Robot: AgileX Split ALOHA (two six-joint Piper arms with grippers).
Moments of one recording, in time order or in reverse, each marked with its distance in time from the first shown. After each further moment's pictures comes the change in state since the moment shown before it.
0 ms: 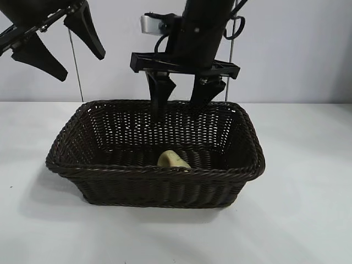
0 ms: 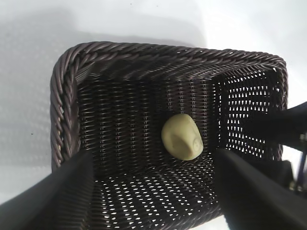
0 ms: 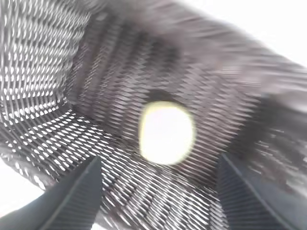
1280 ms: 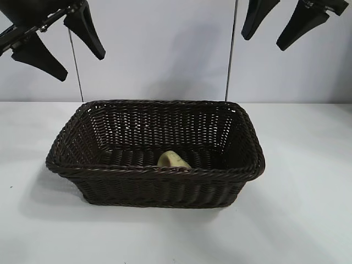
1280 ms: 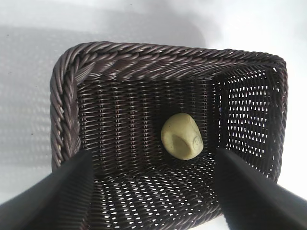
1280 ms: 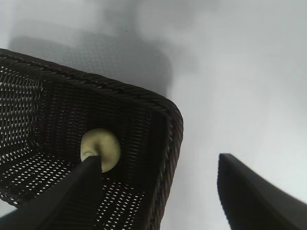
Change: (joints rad) left arm 0.000 0.000 0.000 0.000 0.000 0.001; right arm -0.241 -0.109 0.035 0.036 0.019 -0.033
